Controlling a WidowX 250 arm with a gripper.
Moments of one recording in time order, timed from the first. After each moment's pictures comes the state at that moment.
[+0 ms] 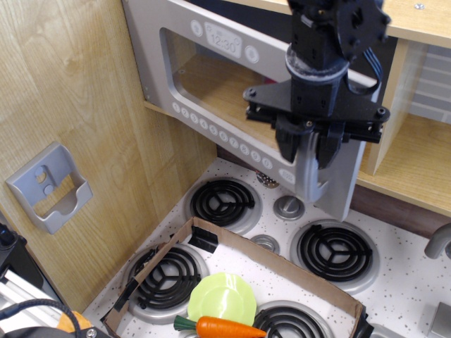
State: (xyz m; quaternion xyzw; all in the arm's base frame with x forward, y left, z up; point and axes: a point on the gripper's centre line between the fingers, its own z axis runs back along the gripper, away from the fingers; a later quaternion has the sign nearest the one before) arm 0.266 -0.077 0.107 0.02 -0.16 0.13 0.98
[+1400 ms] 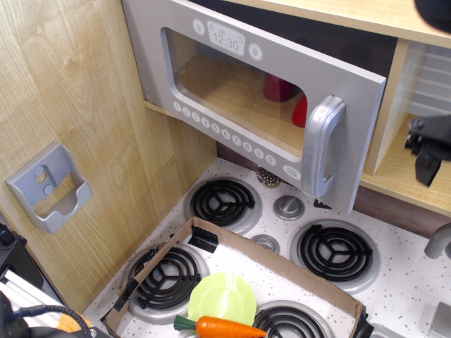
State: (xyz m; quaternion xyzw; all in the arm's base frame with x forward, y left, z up) arm 0.311 -0.187 0.094 -0.02 -0.19 0.05 0.98
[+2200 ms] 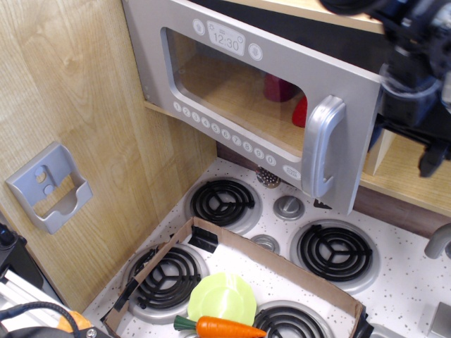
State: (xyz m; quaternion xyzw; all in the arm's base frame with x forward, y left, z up) arm 0.344 -0.119 0.074 -0.02 -0.20 -0.09 0.97
